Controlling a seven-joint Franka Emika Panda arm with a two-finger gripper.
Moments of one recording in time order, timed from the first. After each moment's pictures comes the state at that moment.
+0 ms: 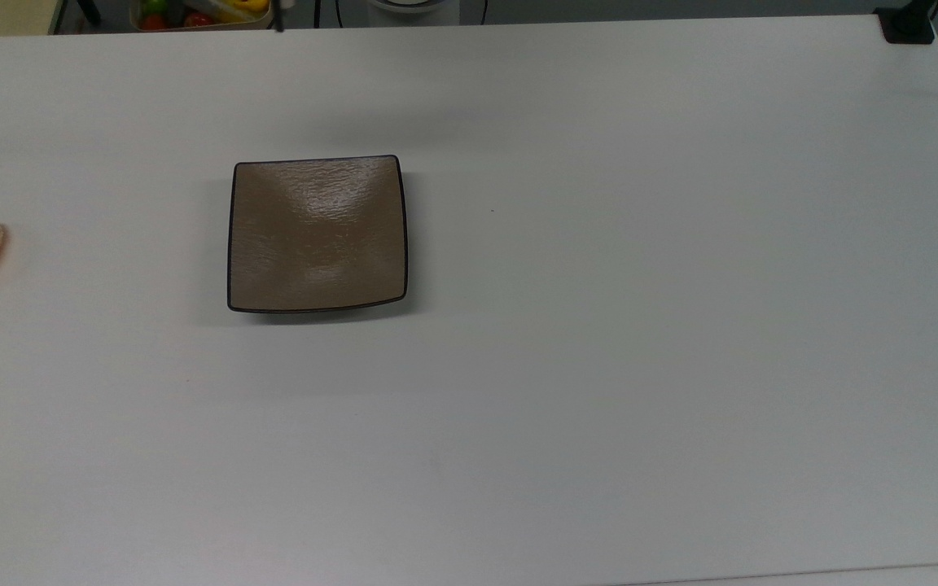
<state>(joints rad) 0.10 -0.01 -0.20 -1.62 -0.08 1.73 -0.13</state>
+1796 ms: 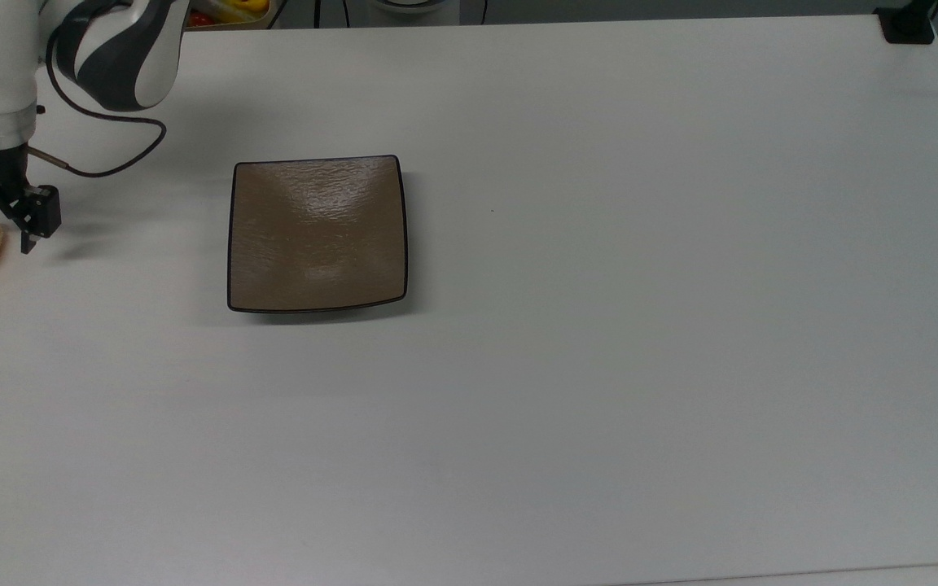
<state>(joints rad) -0.22 0.59 -0.34 -1.64 -0.06 2.69 -0.27</state>
